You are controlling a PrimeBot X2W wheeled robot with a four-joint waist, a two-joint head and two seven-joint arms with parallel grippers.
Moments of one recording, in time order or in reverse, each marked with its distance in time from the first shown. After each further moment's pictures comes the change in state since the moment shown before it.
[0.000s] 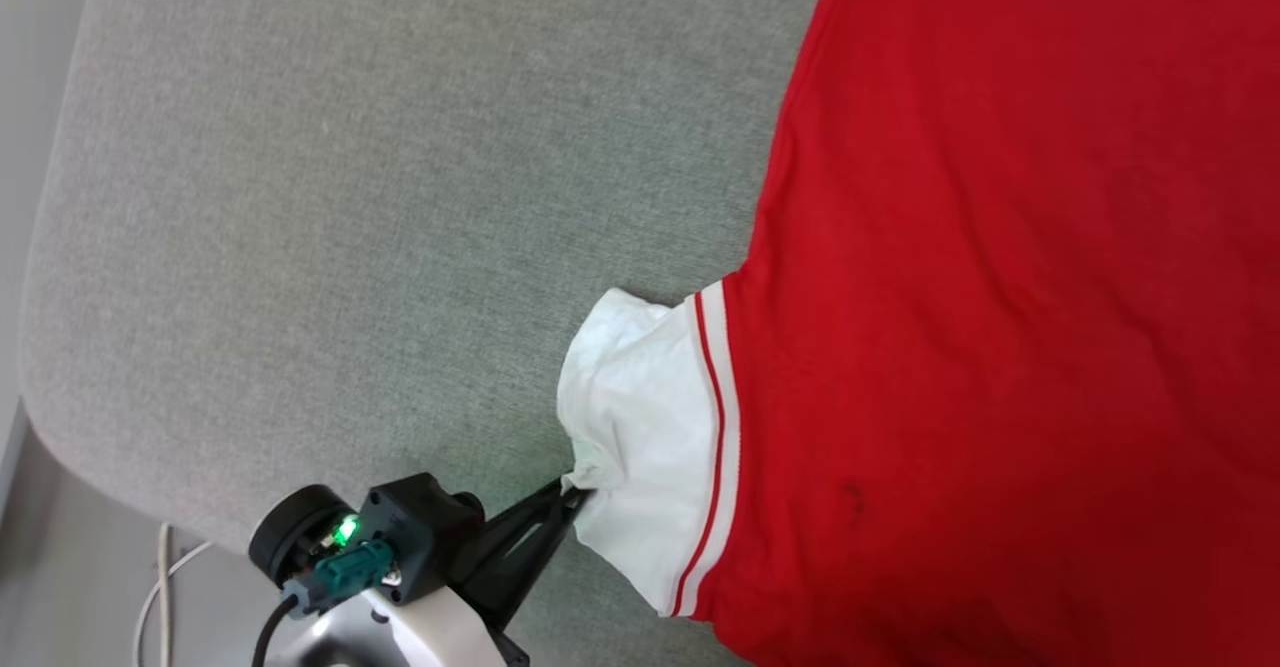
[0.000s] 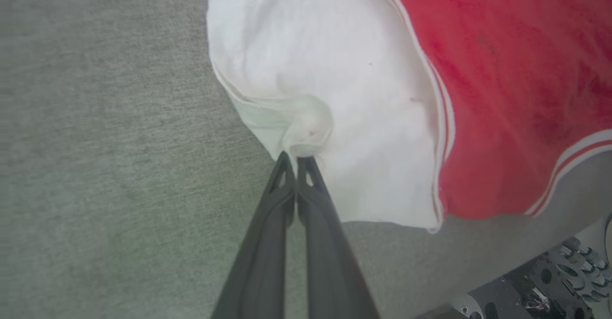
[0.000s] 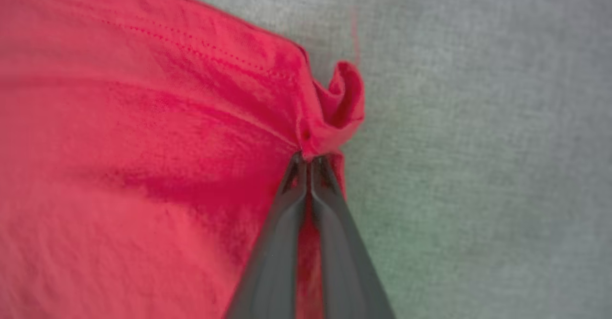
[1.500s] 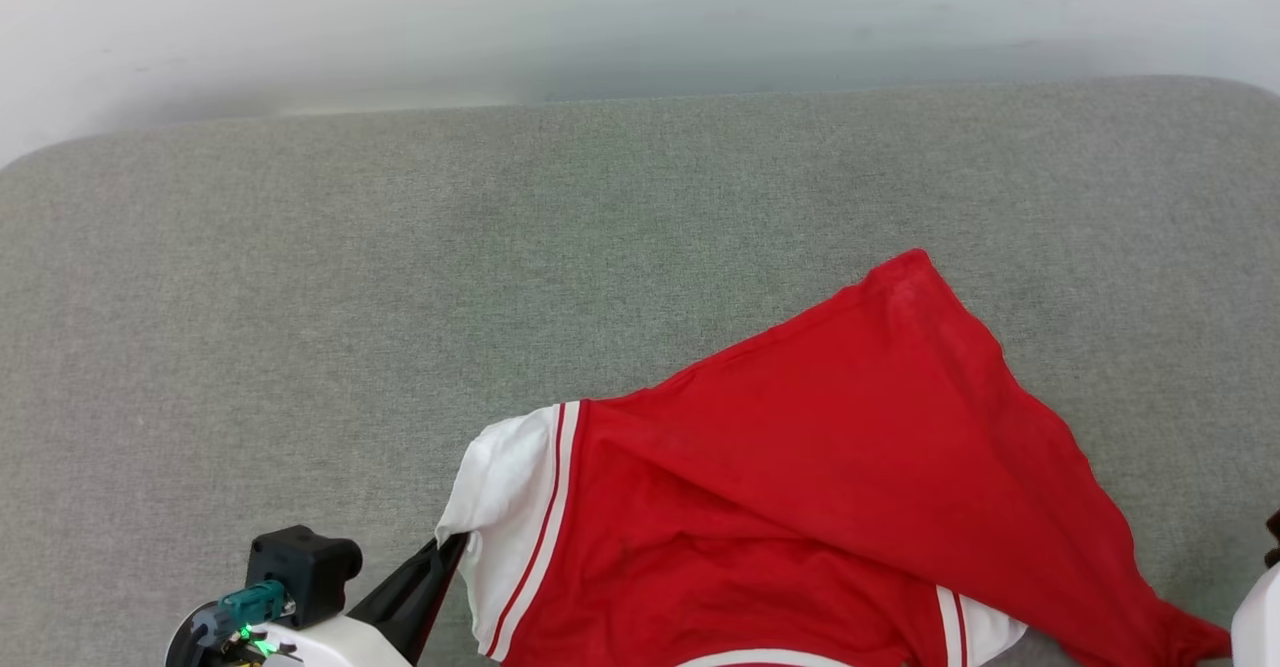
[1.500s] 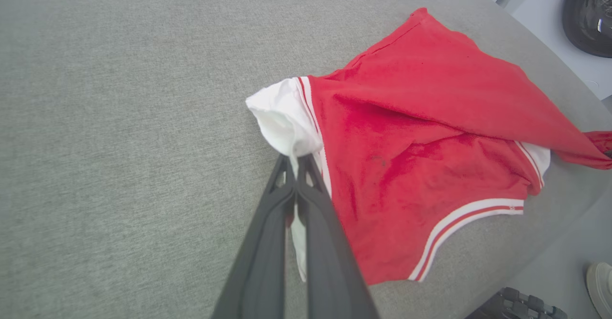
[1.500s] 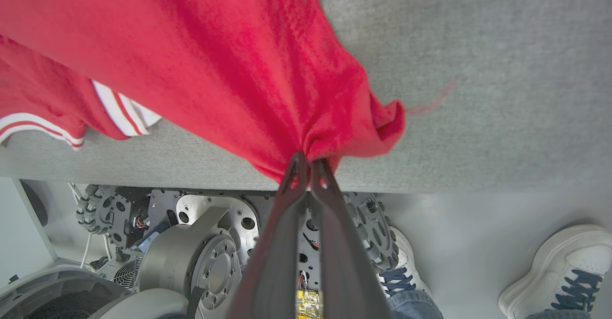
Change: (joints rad) left arm 0.165 -0.003 0.114 0.179 -0.107 0.109 -0.122; right arm 1.091 0.197 -0.016 -0.274 0.367 0.000 -0.299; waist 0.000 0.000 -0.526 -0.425
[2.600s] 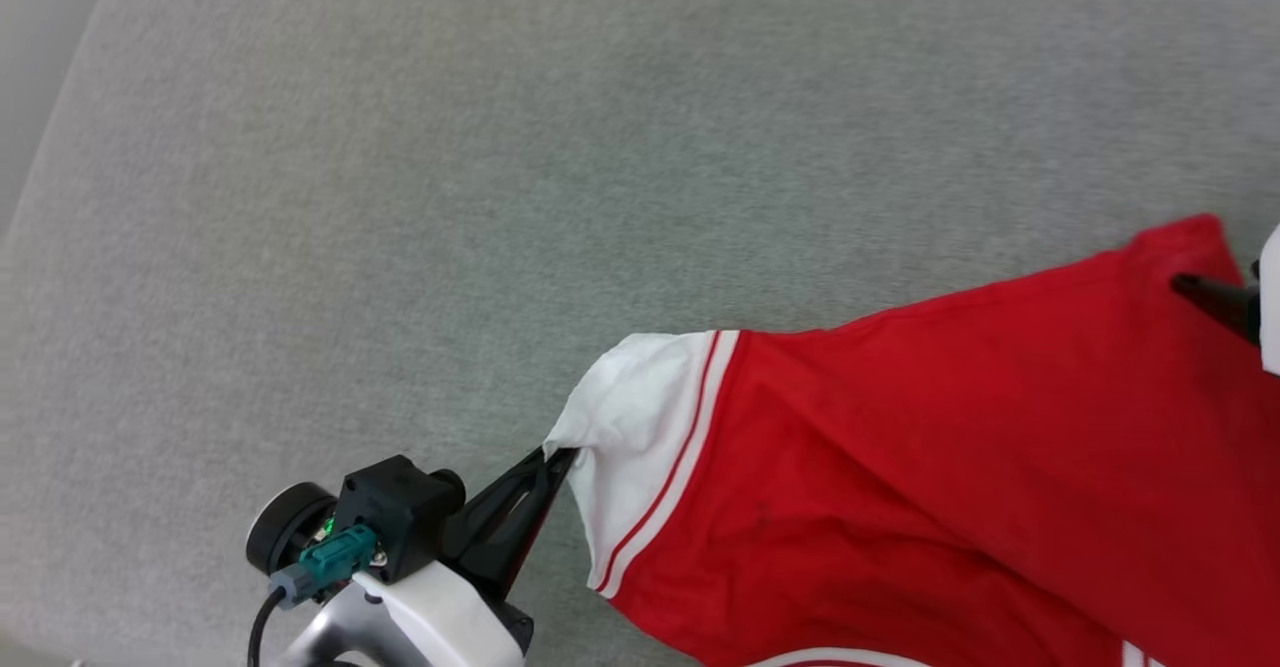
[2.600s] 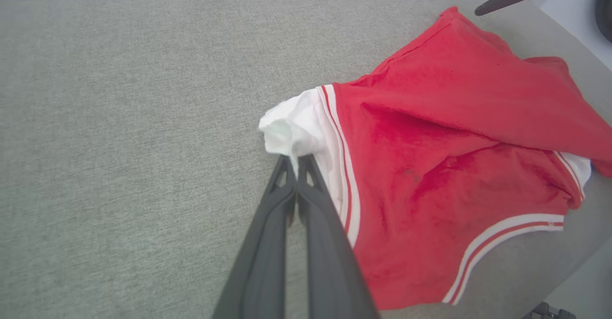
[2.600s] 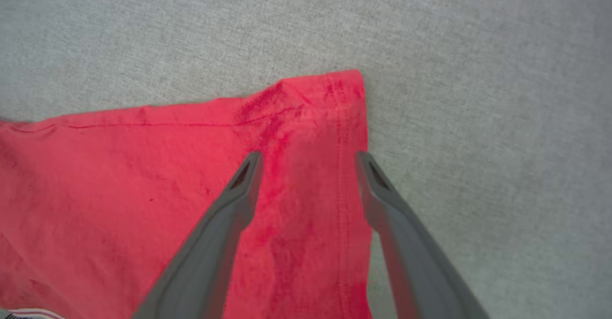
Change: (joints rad) left arm -0.173 -0.035 -0.107 -0.109 0.103 -0.033 0.026; right arm -0.612 -0.125 0.205 0.108 -0.085 0.000 -0.050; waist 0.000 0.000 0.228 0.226
